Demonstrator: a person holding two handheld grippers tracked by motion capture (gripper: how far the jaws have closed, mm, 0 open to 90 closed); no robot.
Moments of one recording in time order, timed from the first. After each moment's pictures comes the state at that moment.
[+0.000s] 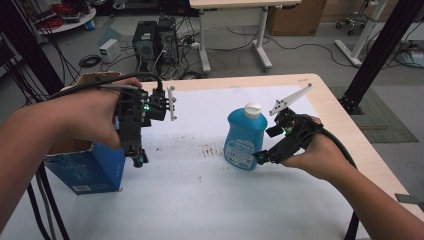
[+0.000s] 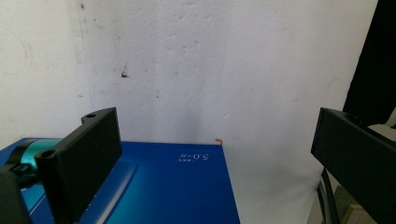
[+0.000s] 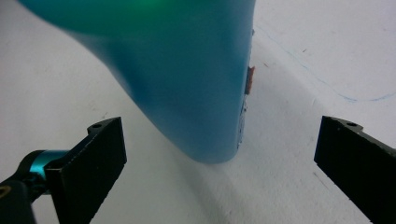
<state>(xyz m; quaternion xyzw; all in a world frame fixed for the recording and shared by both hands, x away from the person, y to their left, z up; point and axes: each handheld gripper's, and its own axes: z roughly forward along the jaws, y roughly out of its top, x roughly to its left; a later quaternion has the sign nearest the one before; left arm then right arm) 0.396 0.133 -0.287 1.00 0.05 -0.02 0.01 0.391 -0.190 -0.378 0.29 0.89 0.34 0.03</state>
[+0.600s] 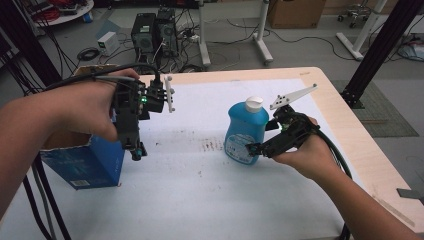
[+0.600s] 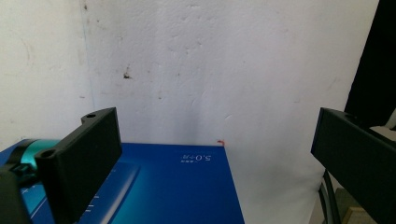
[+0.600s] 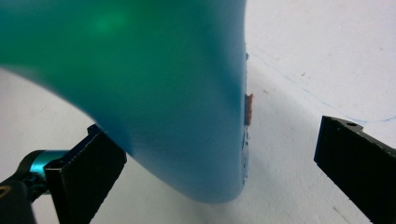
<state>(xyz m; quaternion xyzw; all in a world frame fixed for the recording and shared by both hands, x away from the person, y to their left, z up) 0.400 0.136 -0.289 1.00 0.05 -0.02 0.01 0.391 -0.185 -0.396 0.32 0.85 0.41 0.04</state>
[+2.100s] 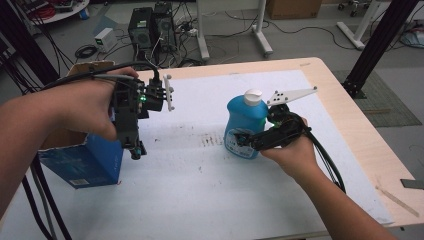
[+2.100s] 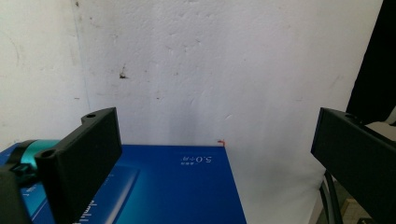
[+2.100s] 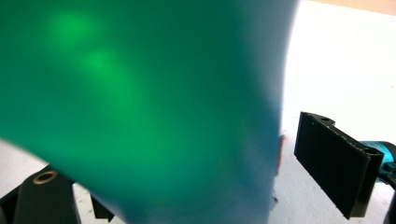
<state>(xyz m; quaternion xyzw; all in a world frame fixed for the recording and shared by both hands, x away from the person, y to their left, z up) 0.402 0.131 -0.295 1.00 0.05 -0.03 0.00 0.390 -0.174 -0.417 0.32 0.81 0.49 0.07</state>
